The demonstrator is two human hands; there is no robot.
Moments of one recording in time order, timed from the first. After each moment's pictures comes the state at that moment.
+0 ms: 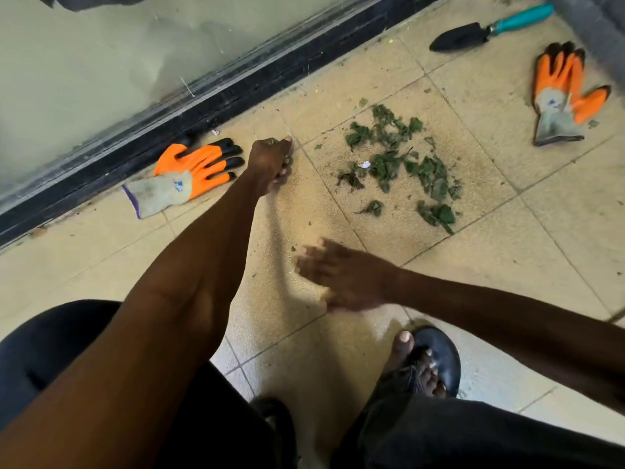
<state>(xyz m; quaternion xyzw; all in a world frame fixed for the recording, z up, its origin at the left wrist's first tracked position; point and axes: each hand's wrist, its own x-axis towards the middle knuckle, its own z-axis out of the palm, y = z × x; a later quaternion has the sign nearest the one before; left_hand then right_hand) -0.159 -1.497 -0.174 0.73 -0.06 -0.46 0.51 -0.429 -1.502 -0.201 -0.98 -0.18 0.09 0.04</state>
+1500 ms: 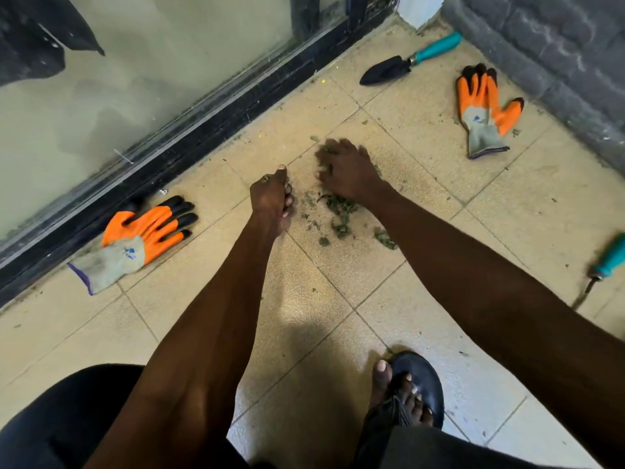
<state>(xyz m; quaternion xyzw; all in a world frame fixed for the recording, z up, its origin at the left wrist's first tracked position) -0.234 -1.567 -0.153 0.66 0.05 -0.46 0.59 -0.341 -1.701 -0.168 -0.92 0.34 0.09 0.17</state>
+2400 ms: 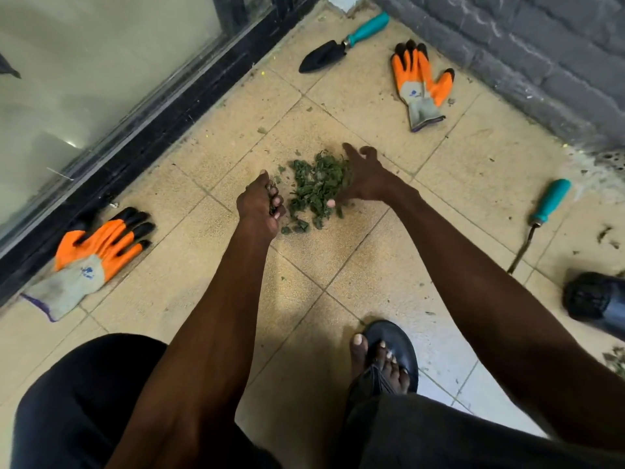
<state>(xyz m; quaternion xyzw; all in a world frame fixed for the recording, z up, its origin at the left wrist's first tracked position) -0.287 -1.575 -0.150 0.59 0.13 -0.54 0.58 -0.466 -1.697 -0.140 -0.76 0.51 0.09 0.39</state>
